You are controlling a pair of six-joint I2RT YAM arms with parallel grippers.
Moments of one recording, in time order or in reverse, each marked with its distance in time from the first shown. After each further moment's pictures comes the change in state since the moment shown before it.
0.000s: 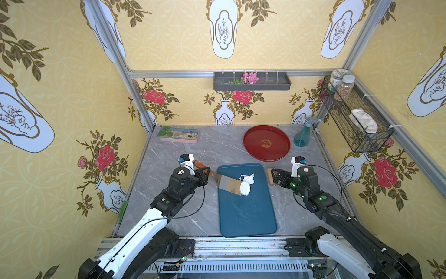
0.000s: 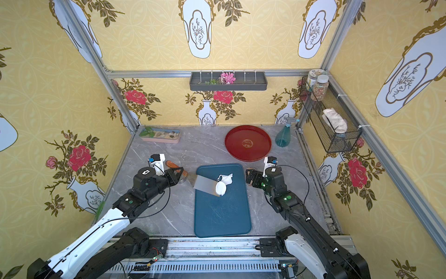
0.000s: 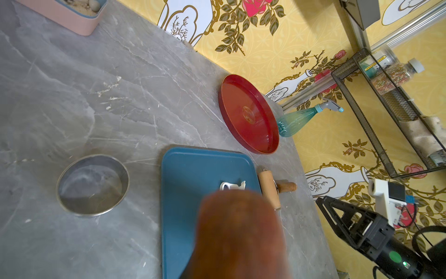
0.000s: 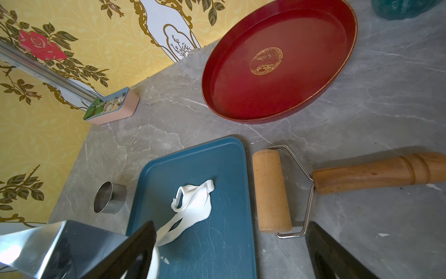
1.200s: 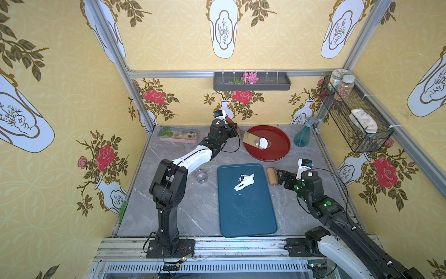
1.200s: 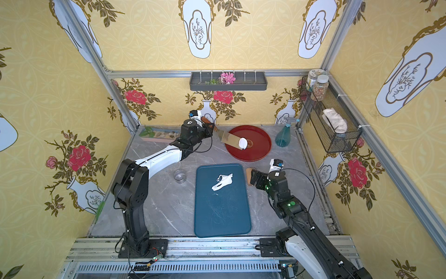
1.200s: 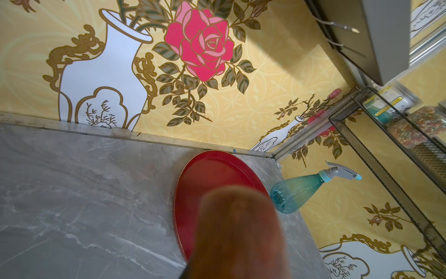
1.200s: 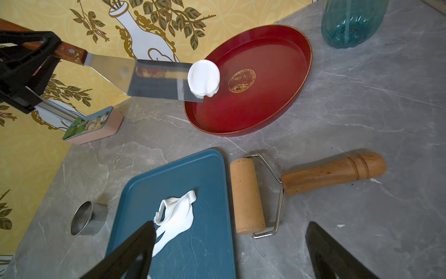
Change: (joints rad) left arm -0.001 1.118 0.932 0.326 -0.003 0.122; right arm -0.007 -0.097 -0.031 -0.048 0.112 -0.004
